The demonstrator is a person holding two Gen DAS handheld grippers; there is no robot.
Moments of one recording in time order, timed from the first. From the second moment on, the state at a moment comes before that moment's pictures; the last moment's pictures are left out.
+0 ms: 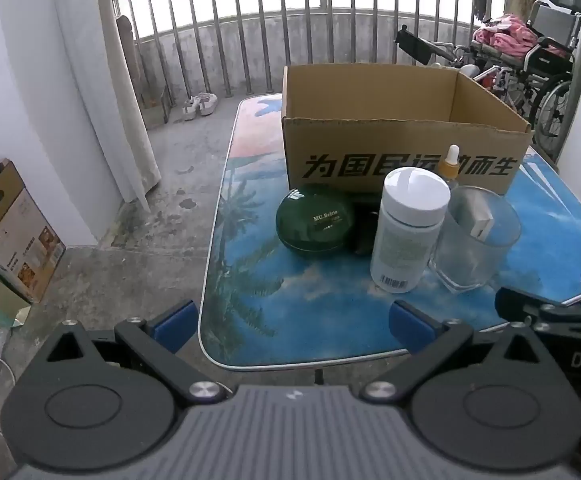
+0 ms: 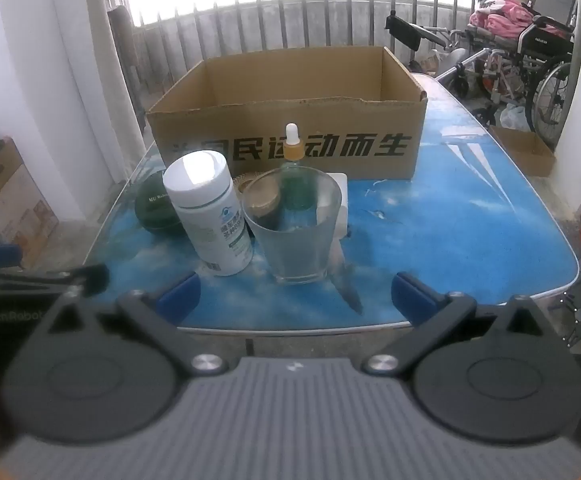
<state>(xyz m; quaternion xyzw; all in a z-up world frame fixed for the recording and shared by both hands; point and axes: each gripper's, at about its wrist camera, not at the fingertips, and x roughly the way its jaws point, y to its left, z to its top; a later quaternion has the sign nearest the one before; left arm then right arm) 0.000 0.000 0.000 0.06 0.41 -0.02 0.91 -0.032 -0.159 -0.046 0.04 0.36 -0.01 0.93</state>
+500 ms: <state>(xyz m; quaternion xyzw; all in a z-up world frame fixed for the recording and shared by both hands) -0.002 0.004 0.001 0.06 0.41 -0.02 0.91 -0.034 -0.160 -0.046 0.04 0.36 -0.01 0.93</state>
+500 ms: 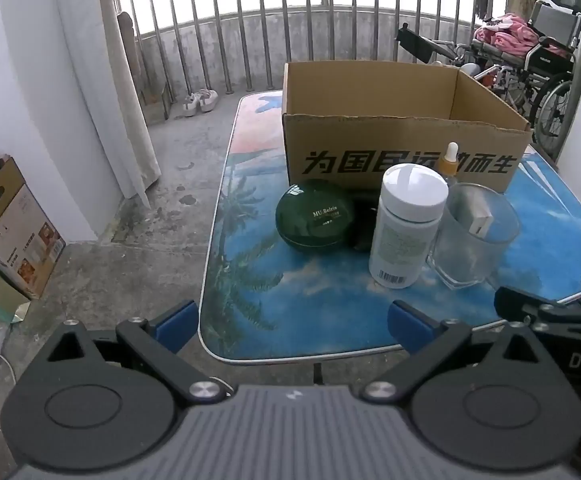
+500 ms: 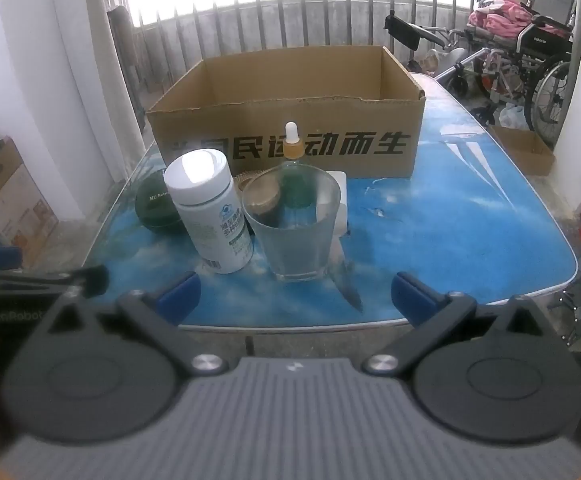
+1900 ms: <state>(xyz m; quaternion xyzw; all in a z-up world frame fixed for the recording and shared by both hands) -0.003 0.003 0.001 0.06 0.41 -0.02 0.91 -0.038 -0.160 -0.047 0.04 0.36 -0.01 0.93</state>
